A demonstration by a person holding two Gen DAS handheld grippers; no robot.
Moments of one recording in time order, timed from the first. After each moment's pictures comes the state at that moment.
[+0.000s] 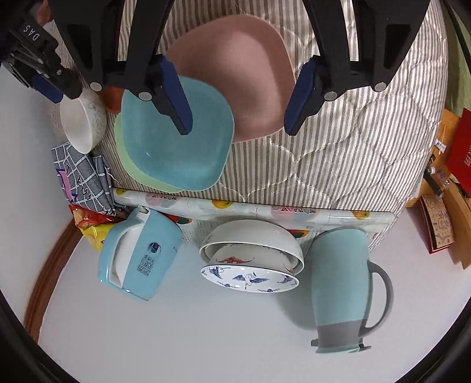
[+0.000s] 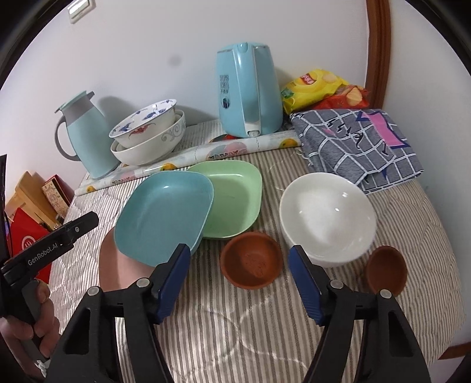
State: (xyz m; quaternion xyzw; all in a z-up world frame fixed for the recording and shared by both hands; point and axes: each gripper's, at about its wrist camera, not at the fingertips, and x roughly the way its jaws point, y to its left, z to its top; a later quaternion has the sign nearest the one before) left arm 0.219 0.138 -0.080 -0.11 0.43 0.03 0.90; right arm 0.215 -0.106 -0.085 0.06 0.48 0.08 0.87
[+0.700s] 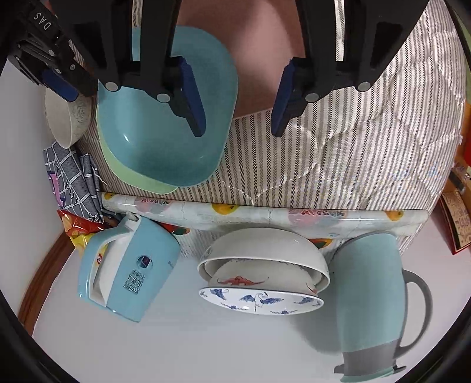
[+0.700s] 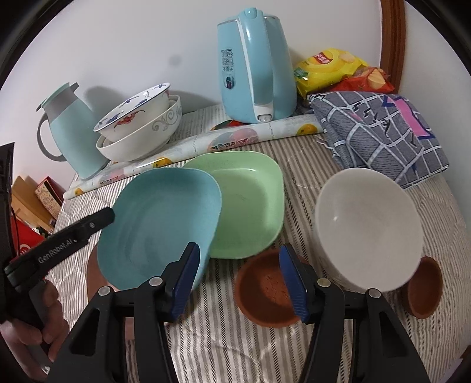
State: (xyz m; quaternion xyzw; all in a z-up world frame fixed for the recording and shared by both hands) left arm 0.277 0.136 -0.119 -0.11 0.46 0.00 0.88; right arm 0.263 -0.080 -0.123 0.07 0.50 0.08 0.86
